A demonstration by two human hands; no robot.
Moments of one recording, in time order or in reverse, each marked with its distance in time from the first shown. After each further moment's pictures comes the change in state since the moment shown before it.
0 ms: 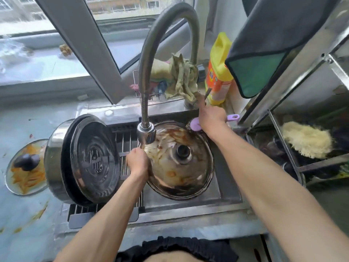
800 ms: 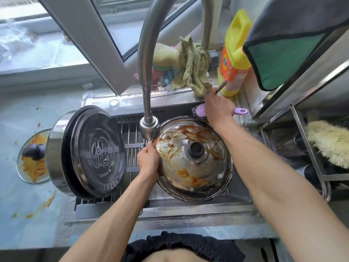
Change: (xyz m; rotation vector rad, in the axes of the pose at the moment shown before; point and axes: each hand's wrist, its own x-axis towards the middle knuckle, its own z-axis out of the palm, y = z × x) left_hand -0.009 -0.014 0.017 -0.125 0.014 -0.104; right_hand 0.020 -0.008 0.020 0.071 0.078 -0.029
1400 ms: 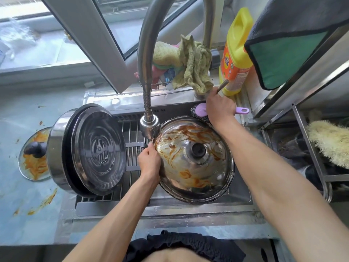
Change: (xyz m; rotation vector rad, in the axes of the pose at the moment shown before) left_hand -0.008 -0.010 0.000 -0.031 0.001 0.058; right_hand -0.003 0.003 -0.001 0.021 0.011 -0.003
